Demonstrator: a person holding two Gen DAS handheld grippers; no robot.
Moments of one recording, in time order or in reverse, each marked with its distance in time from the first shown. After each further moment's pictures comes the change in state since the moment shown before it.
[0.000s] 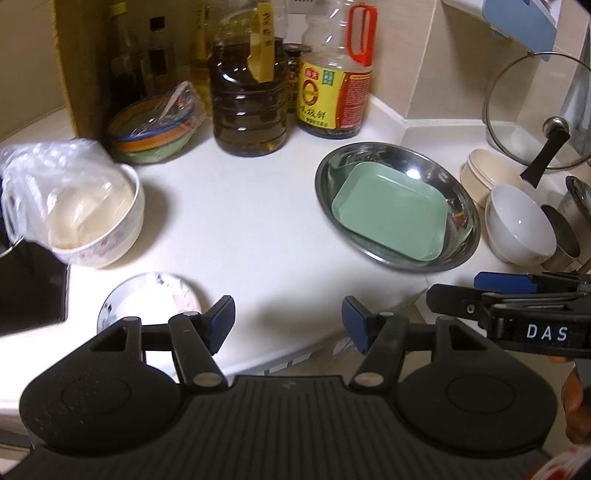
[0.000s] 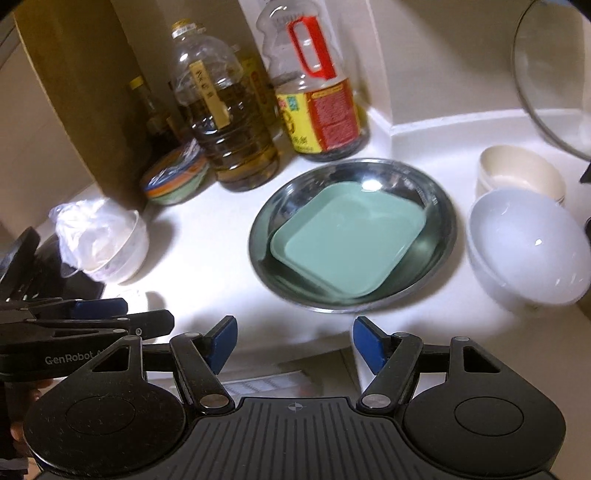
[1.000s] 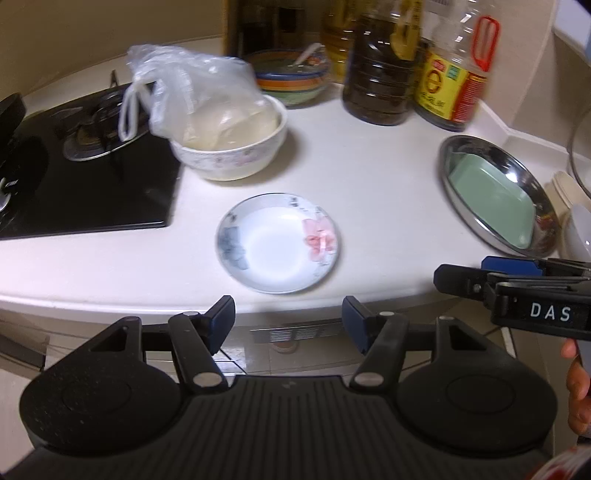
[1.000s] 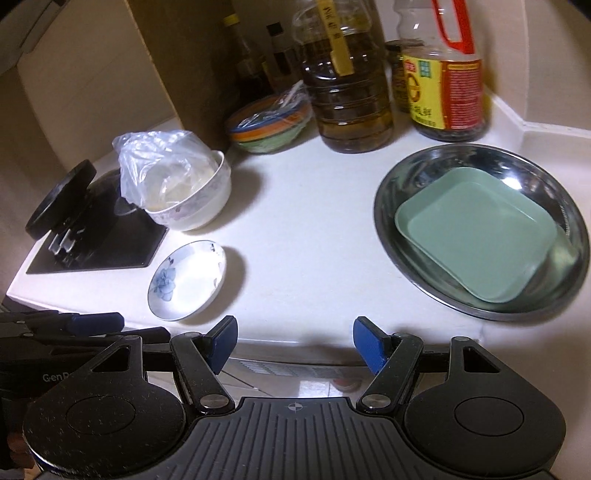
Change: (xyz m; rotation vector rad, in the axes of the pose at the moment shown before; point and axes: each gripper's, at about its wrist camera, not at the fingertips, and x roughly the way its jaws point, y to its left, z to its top) left arm -0.023 0.068 -0.052 -0.238 0.047 0.197; right arm 0.058 0.065 -0.009 -0.195 0.093 0.157
